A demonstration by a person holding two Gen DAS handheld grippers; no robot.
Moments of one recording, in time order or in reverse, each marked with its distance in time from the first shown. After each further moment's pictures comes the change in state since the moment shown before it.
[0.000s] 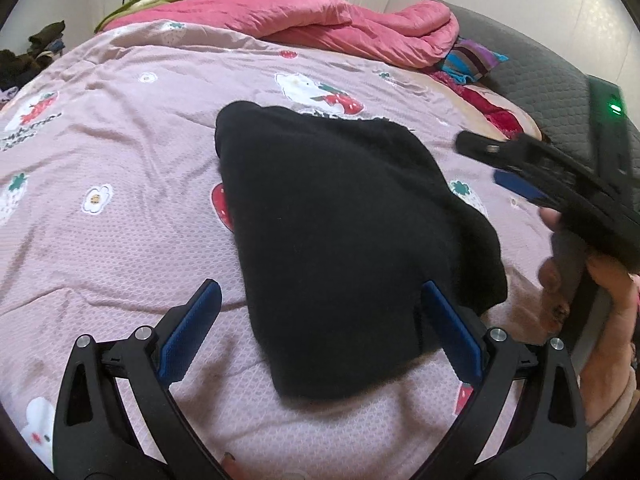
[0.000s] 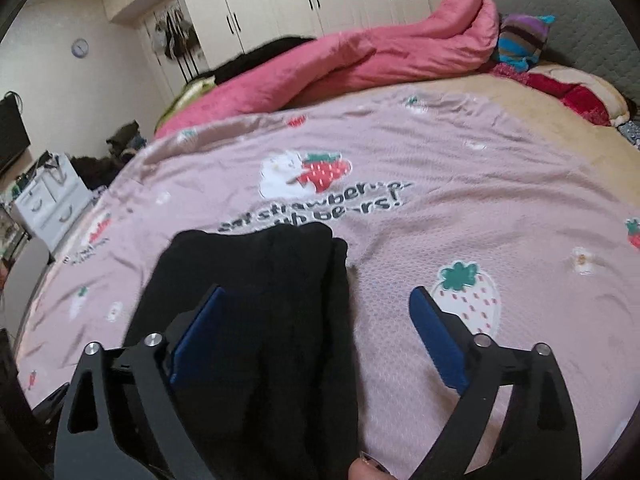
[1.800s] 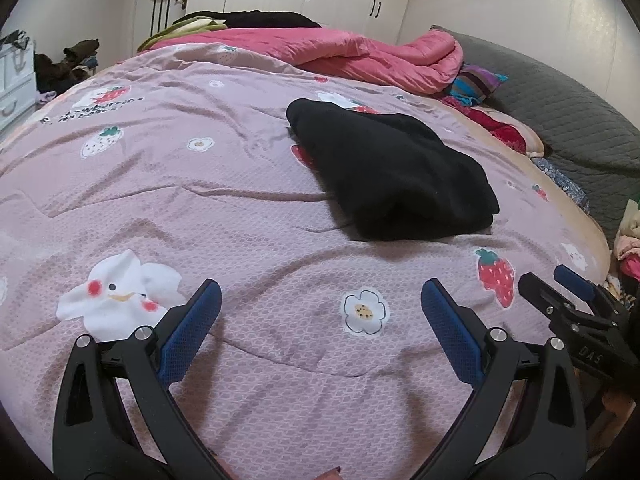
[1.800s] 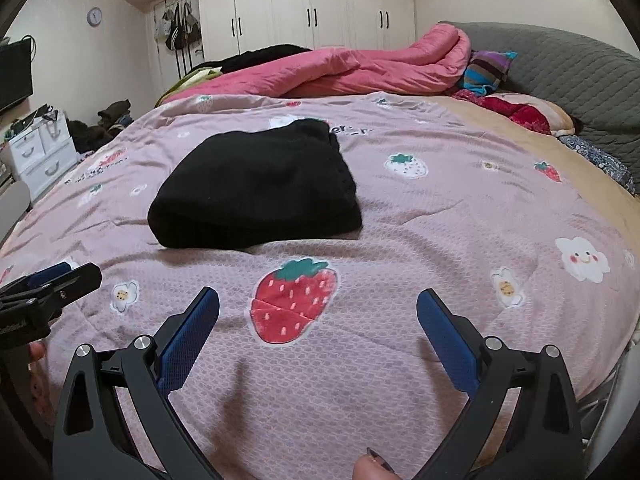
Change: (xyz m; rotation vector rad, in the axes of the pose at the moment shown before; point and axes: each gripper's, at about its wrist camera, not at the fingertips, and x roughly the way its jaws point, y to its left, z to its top) left arm -0.085 0.037 -0.107 0.000 -0.144 0.068; right arm -0.110 0.051 -0.179 -0.121 -0.032 -0.168
